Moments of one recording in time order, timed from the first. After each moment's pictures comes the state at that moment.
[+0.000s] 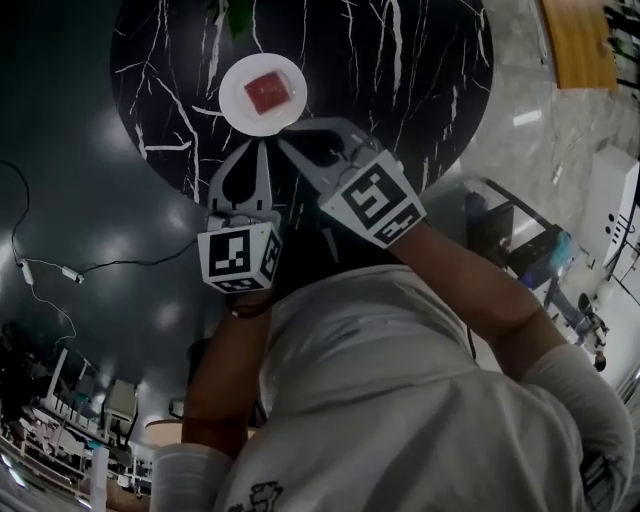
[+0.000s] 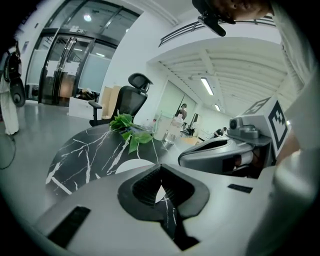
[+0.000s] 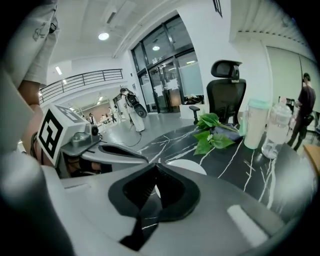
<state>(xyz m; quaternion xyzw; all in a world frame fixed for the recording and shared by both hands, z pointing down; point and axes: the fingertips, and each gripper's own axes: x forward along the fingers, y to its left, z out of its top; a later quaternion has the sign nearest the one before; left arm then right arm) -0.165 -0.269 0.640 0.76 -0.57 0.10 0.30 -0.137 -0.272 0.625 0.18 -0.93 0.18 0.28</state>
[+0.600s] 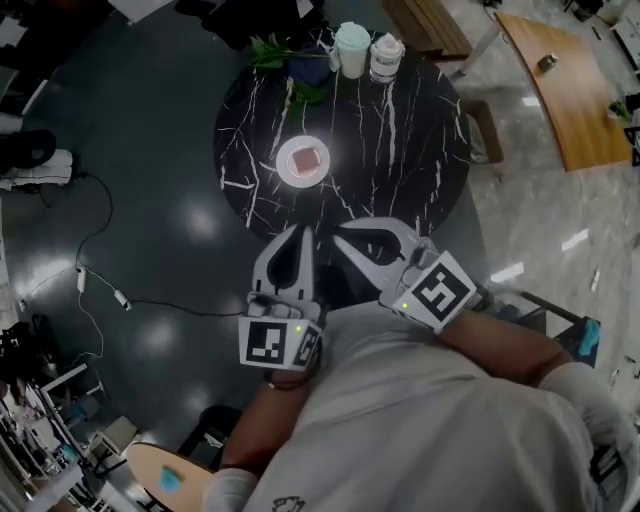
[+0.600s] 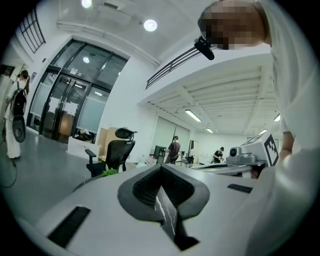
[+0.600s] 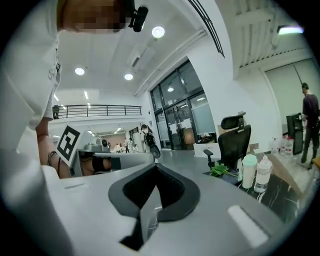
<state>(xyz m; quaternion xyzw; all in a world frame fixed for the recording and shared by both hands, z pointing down) -0.086 -0.162 0.363 0.78 -0.61 -0.02 0.14 -0.044 -0.151 0.368 0.14 -0.98 0.12 0.06</state>
